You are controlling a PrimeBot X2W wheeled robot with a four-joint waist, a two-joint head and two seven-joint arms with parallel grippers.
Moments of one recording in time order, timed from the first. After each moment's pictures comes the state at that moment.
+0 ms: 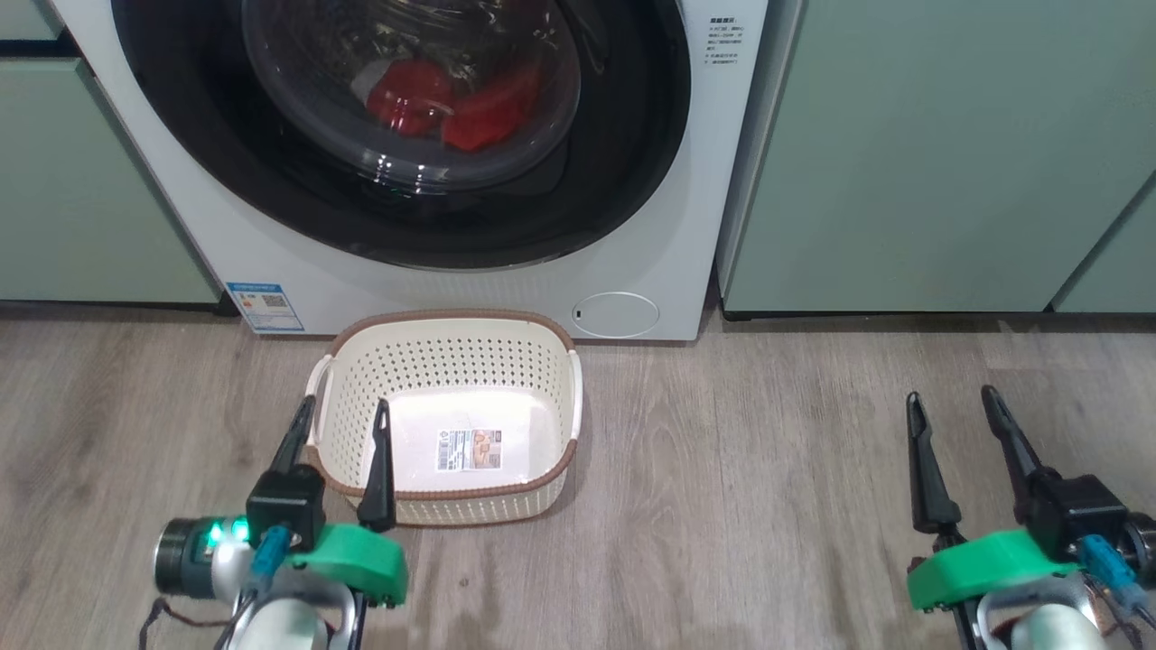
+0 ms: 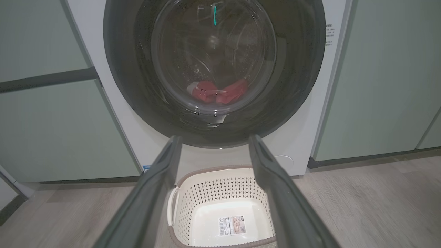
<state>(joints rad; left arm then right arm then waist) -0.06 0.10 -0.12 0.28 -0.09 0.10 -0.25 -0.04 -0.05 -0.01 0.20 0.05 0.13 -0.25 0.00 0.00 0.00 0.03</state>
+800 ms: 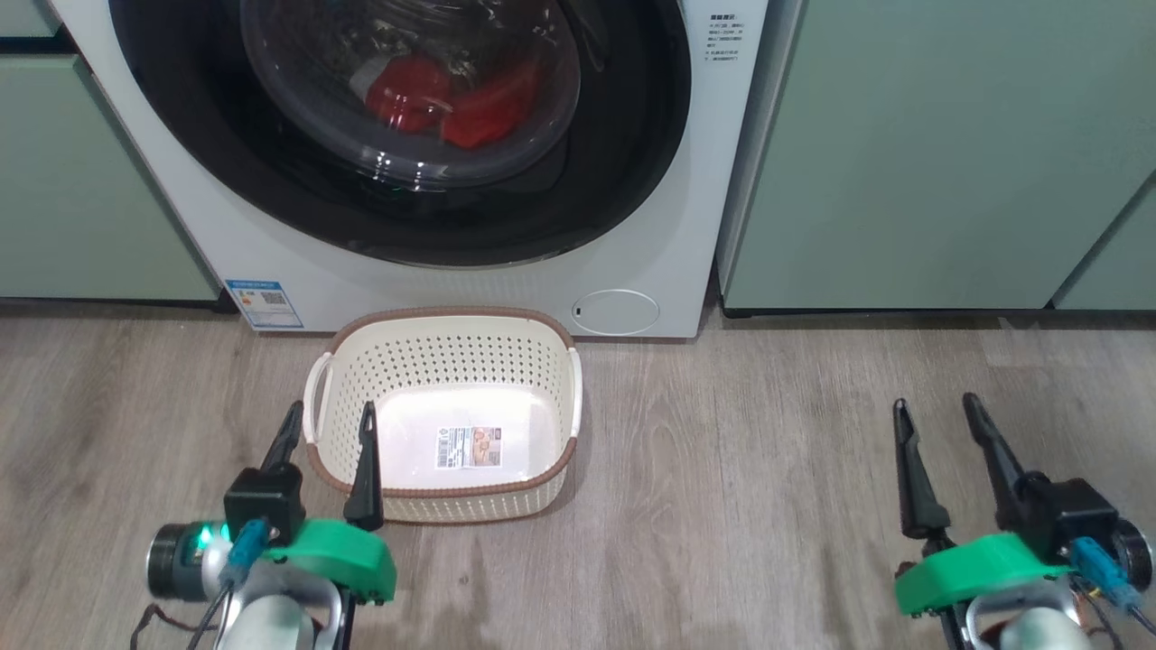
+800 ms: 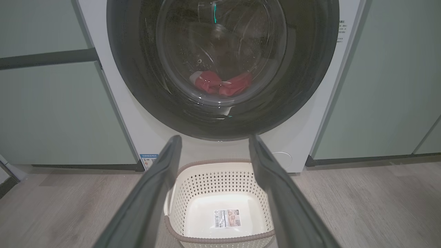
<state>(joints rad) -0.08 0.05 -0.02 0.35 -0.09 0.03 -0.25 -0.04 -0.05 0.02 0.22 0.08 0.13 -0.25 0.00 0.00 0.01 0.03</state>
